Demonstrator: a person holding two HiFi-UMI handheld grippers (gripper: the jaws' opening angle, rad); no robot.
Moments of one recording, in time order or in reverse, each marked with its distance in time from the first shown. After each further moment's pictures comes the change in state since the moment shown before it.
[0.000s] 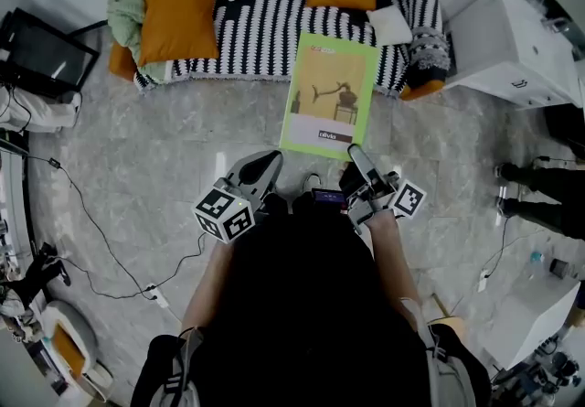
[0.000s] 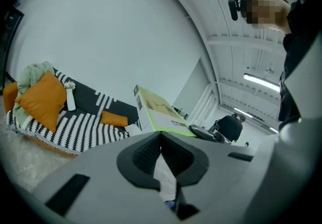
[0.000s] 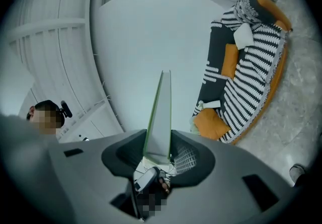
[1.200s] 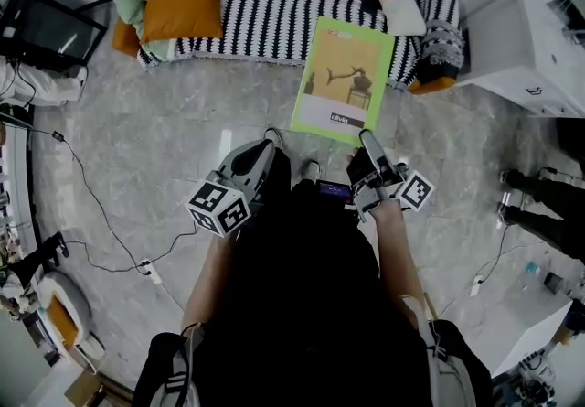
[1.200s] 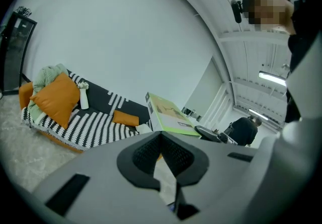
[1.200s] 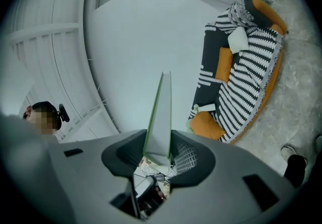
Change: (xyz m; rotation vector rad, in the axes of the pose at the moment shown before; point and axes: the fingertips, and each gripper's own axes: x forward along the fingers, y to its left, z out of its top) left arm -0.010 0.018 -0.010 -0.043 -0.021 0.149; right arm -0.005 -0.024 0.022 0.028 -0.017 -0.039
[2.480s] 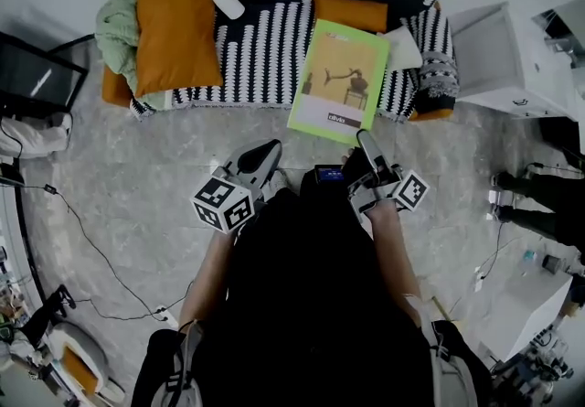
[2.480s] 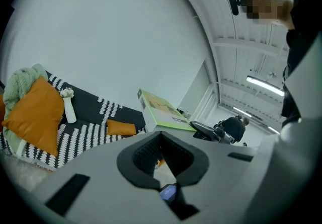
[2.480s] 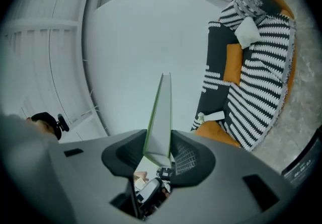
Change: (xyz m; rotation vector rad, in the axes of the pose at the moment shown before) left arm 0.077 0.141 0.123 0.058 0.041 -0.186; right arm 0.191 -0.016 0.032 -0.013 -0.130 -0.018
